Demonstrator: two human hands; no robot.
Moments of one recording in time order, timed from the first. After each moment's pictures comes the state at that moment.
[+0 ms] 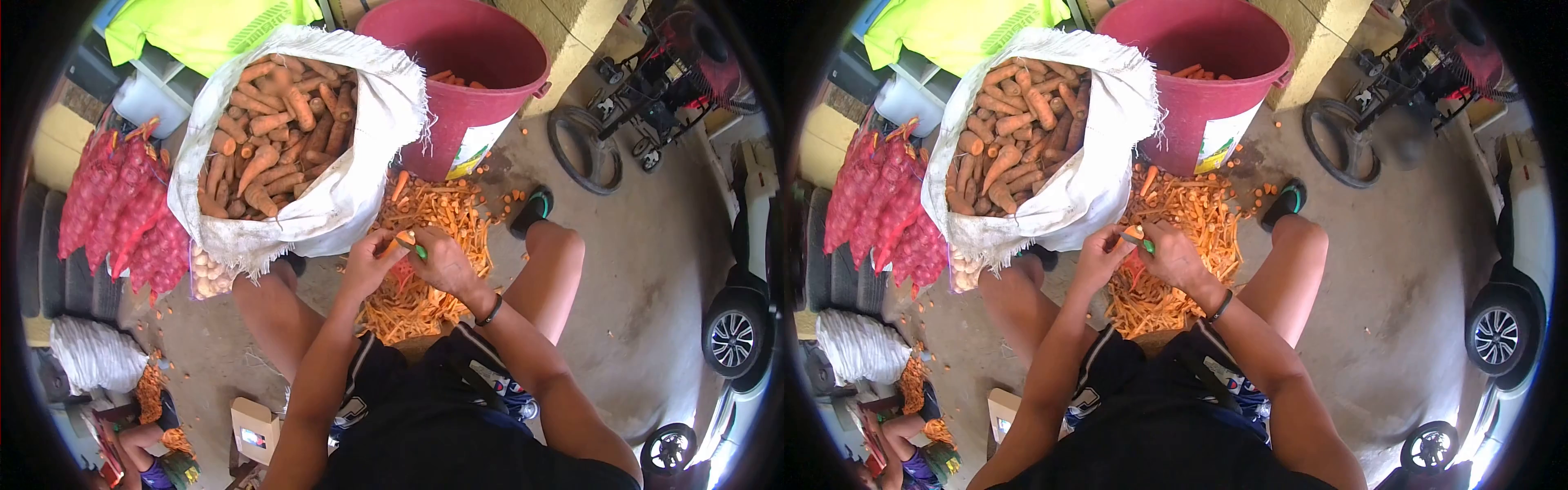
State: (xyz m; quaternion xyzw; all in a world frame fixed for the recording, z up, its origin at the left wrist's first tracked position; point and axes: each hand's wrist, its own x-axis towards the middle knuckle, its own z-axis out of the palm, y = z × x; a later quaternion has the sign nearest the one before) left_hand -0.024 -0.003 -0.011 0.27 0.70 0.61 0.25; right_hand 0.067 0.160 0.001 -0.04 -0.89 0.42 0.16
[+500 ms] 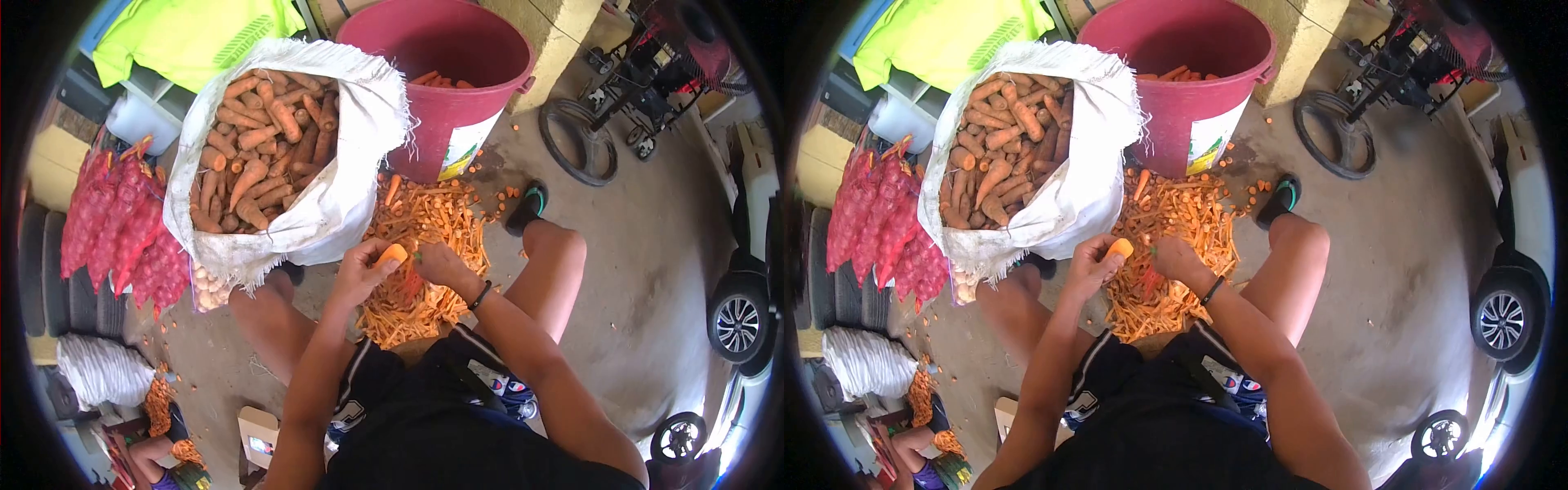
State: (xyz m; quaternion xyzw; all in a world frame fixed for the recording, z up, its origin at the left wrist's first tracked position) left_hand -0.023 -0.009 0.008 0.23 0.63 0.64 0.37; right_hand 0.067 0.191 -0.094 0.02 -0.98 0.20 -0.08
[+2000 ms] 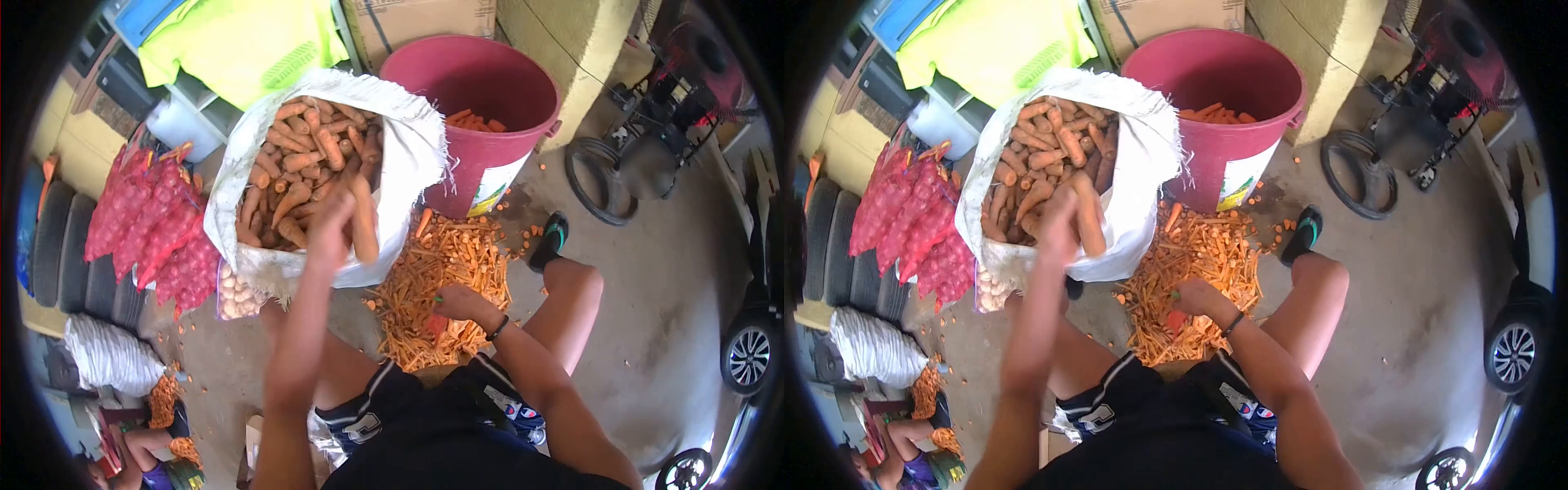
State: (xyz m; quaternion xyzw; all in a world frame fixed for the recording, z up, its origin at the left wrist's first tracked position) left_hand -0.128 -0.008 0.108 0.20 0.53 0.78 0.27; right_hand 0.059 0.178 -0.084 0.00 -0.92 0.34 -0.16
